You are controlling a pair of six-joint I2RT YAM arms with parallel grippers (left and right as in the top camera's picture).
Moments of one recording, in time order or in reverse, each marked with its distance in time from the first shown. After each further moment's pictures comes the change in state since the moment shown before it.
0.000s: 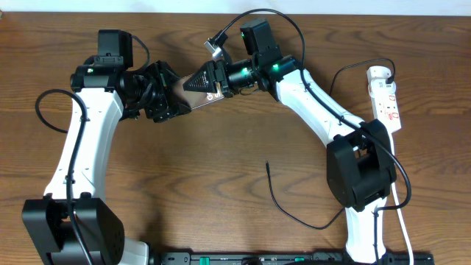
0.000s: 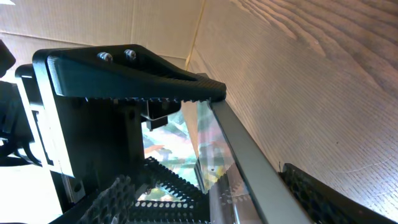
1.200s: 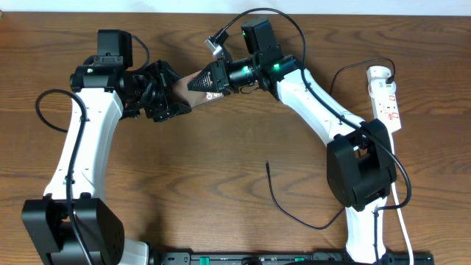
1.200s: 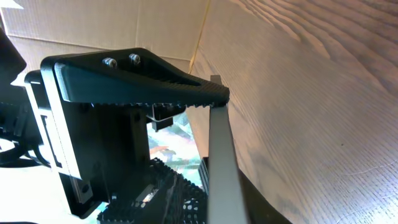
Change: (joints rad) left arm 0.001 0.000 0.000 0.005 0.009 0.016; right arm -0.005 0.000 0.000 0.029 -0.014 0.033
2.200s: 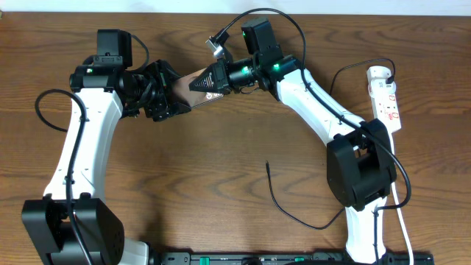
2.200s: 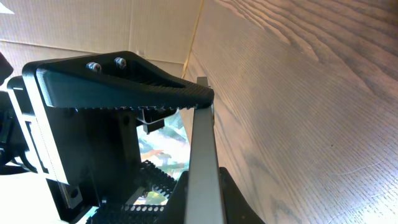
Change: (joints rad) left arm 0.001 0.000 0.000 0.004 -0.001 0.015; right arm 0.000 0.001 0.000 -0.008 0.028 -0.005
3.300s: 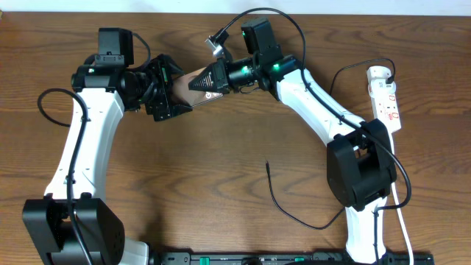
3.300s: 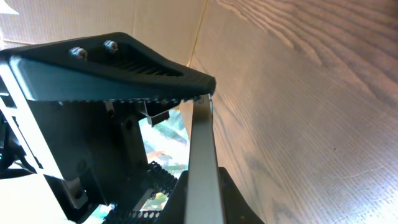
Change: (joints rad) left arm -0.005 0.000 0.000 0.048 0.010 0.080; right arm -0.001 0.000 0.000 0.009 -0.003 0.002
